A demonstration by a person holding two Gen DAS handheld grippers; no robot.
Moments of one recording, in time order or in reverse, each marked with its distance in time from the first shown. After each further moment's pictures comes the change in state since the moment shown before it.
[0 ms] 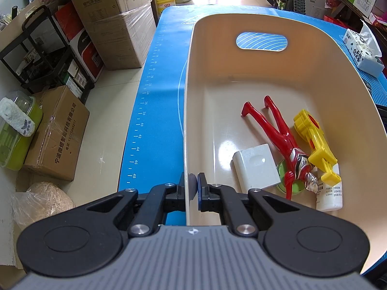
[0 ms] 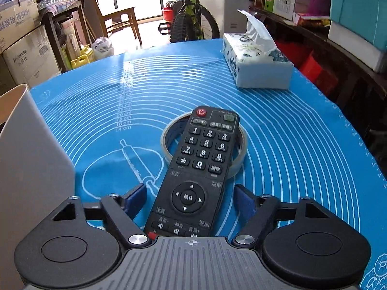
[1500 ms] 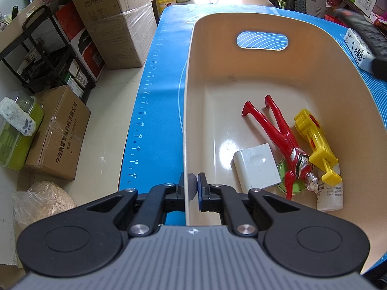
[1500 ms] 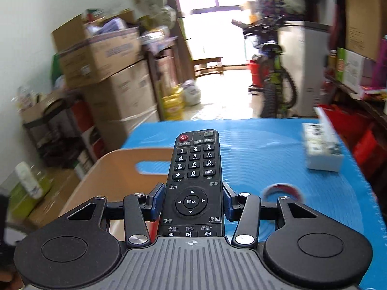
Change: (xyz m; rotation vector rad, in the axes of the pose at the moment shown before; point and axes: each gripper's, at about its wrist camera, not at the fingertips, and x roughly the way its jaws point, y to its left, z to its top) left arm -0.001 0.001 -0.001 0.001 0.002 0.002; right arm -0.167 0.062 0.004 -0.236 -0.203 0.407
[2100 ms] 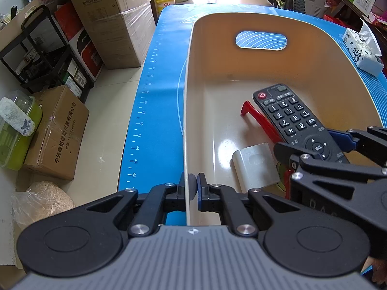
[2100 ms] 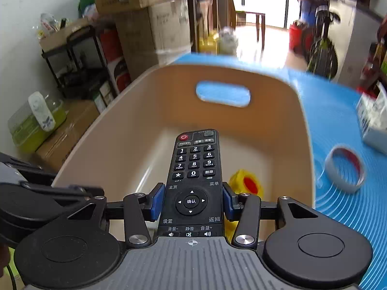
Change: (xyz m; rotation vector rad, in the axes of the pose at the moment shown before) left arm 0.001 -0.002 0.000 0.003 0.002 -0.003; right arm 0.066 0.069 -0.041 -0.104 0.287 0.056
